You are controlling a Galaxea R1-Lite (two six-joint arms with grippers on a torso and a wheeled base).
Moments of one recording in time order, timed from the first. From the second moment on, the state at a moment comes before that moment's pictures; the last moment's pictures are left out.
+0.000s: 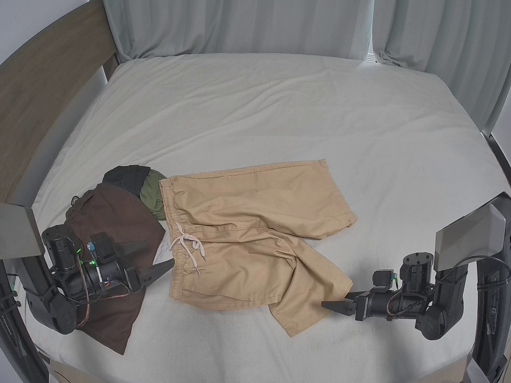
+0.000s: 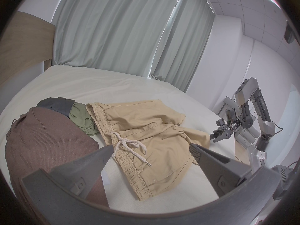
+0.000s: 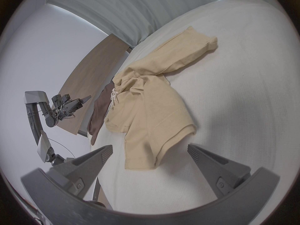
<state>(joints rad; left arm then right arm) -0.03 2.07 -0.25 -1.55 -0.67 0.03 0.31 2.38 -0.28 -1.54 0.56 0.32</state>
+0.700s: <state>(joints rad) -0.03 2.09 -0.25 -1.55 -0.67 0.03 0.27 2.38 -0.43 -1.55 0.49 0.39</state>
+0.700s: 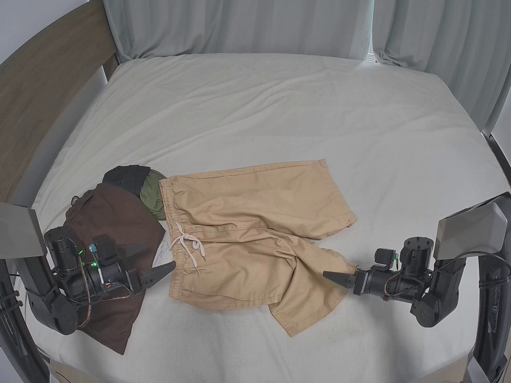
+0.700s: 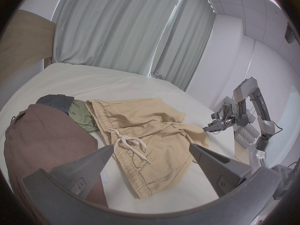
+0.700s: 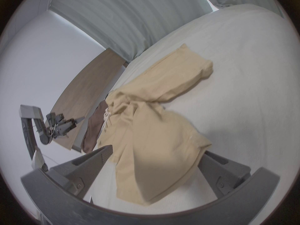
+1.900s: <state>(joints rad) -0.04 2.10 -0.24 -1.55 -0.67 0.06 0.21 2.34 -0.46 -1.54 0.41 0.40</state>
